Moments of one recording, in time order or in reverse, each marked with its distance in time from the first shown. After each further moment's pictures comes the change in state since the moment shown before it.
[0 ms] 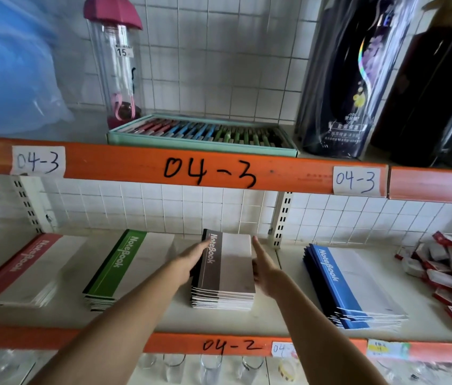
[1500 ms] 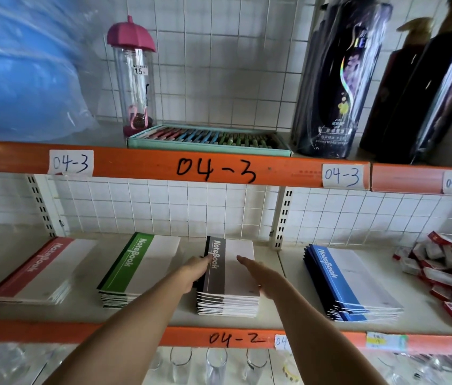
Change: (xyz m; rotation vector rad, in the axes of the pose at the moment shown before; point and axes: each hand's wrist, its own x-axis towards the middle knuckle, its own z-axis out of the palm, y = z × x) left_hand 0.004 -0.029 -0.005 0.205 0.056 0.095; right_hand -0.012 0.008 0.019 -0.195 0.107 0.033
